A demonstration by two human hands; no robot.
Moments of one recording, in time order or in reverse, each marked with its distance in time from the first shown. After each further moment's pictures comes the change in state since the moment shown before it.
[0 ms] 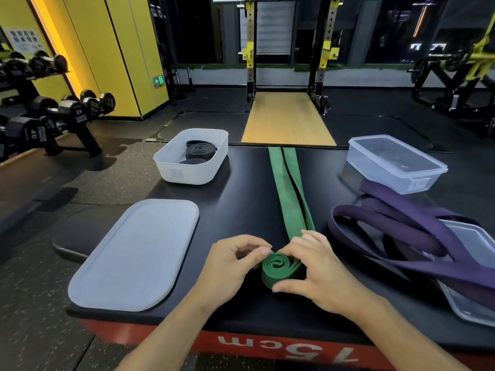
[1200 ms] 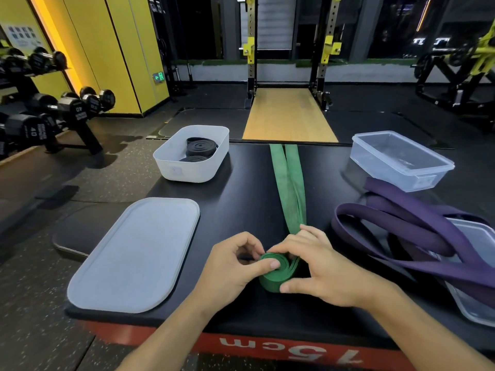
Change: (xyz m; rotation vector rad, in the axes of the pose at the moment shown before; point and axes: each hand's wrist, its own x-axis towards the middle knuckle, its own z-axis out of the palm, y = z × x) left_hand -0.001 -0.003 -0.003 0.084 0.005 0.035; right_hand 0.012 -0.006 -0.022 0.065 -0.216 -0.071
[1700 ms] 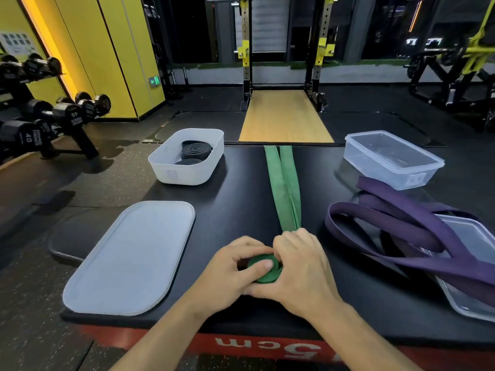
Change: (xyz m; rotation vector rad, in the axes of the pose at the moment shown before) left_hand -0.001 0.005 -0.002 0.097 -0.229 0.069; right_hand 0.009 -0.039 0.041 -0.251 0.544 0.167
